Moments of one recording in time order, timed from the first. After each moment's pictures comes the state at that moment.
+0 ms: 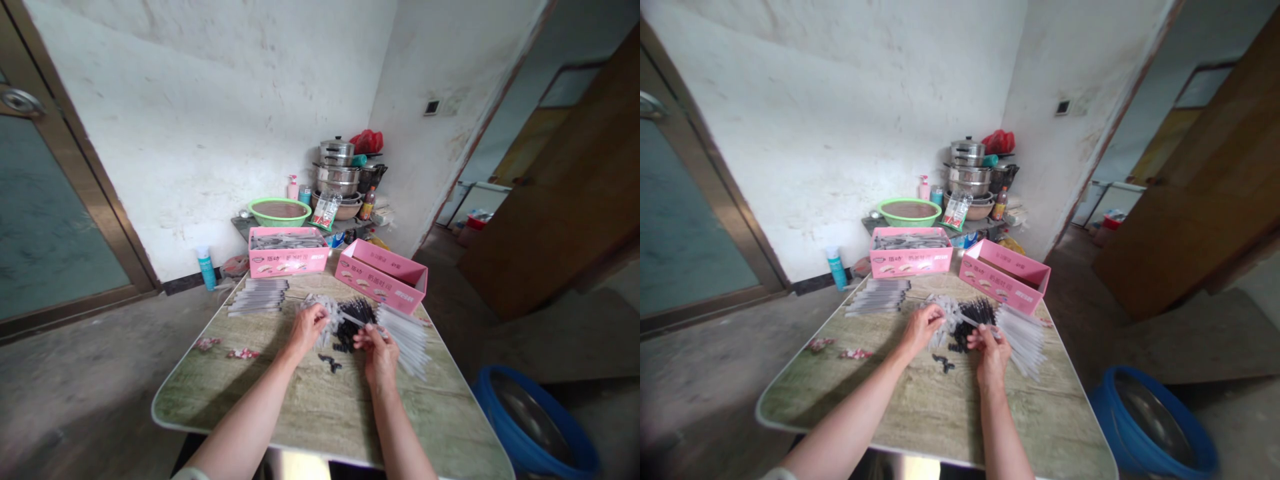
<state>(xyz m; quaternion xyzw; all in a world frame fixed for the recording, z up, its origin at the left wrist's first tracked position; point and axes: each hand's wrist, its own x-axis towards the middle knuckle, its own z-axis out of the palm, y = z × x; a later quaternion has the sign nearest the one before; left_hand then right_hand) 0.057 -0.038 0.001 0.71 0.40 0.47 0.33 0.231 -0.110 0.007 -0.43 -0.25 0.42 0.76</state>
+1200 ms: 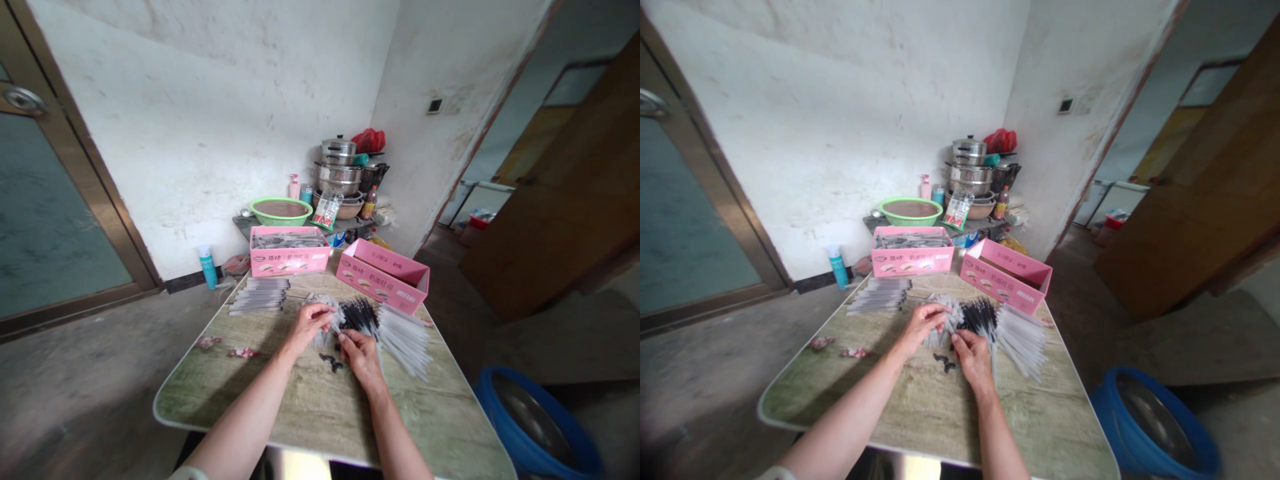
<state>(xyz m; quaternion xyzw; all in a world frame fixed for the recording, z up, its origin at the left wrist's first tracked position) 0.057 -0.038 0.010 0.58 0.30 0.49 0.58 0.214 -0.121 0.012 -0.51 -0.55 0.38 0.54</state>
